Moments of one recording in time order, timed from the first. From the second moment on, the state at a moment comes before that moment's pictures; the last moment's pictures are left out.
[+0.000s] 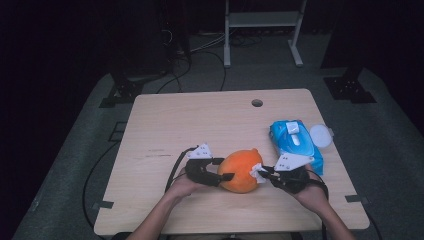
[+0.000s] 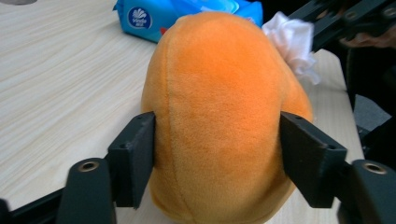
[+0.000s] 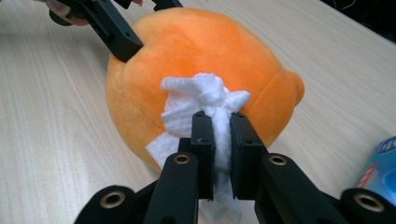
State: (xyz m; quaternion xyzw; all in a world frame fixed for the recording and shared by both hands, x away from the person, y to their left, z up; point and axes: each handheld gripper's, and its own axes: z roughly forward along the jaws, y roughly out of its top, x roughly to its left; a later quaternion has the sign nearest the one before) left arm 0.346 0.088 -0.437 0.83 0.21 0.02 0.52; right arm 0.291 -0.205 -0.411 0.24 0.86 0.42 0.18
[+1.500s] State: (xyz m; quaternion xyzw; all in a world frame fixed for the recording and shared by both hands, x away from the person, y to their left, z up) left arm 0.332 0.084 -0.433 0.84 0.18 0.08 0.50; right arm 0.286 -0.186 -0.409 0.22 0.85 0.46 0.13
